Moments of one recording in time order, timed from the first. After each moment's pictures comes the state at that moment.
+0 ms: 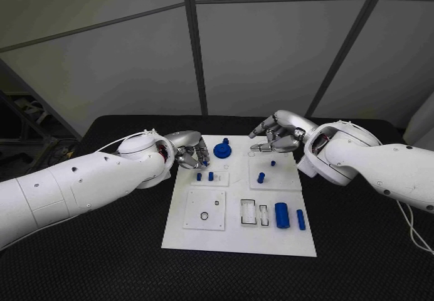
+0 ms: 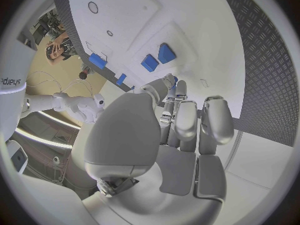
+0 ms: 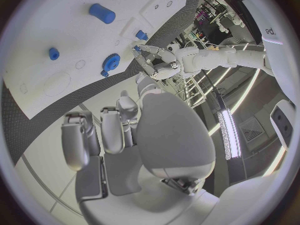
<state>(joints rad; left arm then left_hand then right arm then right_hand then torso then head) 1.24 -0.69 0.00 1.34 -1.40 -0.12 -0.10 1.44 -0.15 0.48 0.01 0.09 1.13 0.12 0.08 0.27 1.21 0.05 0.21 0.13 1.47 -0.03 1.24 1.10 0.12 1.40 0.08 1.27 1.30 1.27 -0.82 0.04 1.53 -1.12 -0.26 -0.09 1.44 -0.15 0.10 0.28 0.26 0.95 0.12 0.07 0.13 1.31 0.03 1.05 1.15 1.46 -0.04 1.37 1.27 0.01 1.47 0.07 1.55 1.31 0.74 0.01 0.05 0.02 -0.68</state>
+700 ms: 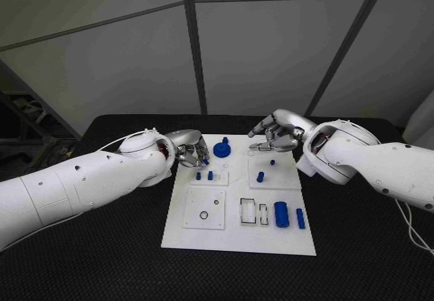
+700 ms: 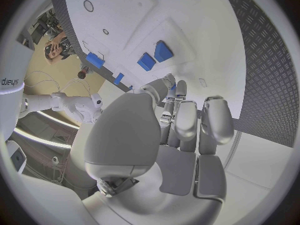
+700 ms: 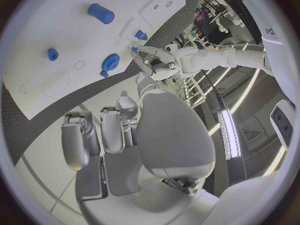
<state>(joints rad) 1.24 -0.67 0.00 1.32 -1.40 -0.13 -0.10 1.44 -0.15 0.48 0.01 0.09 1.13 0.12 0.08 0.27 1.21 0.05 0.21 0.13 1.47 -0.03 1.24 1.09 0.12 1.40 0.08 1.27 1.30 1.27 -0.81 0.04 1.53 -1.12 -0.26 -0.09 1.44 -0.15 0.10 0.28 0.26 0.95 0.12 0.07 0.13 1.31 0.03 1.05 1.15 1.46 -0.04 1.37 1.27 0.01 1.47 0.07 1.55 1.31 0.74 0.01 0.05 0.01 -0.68</state>
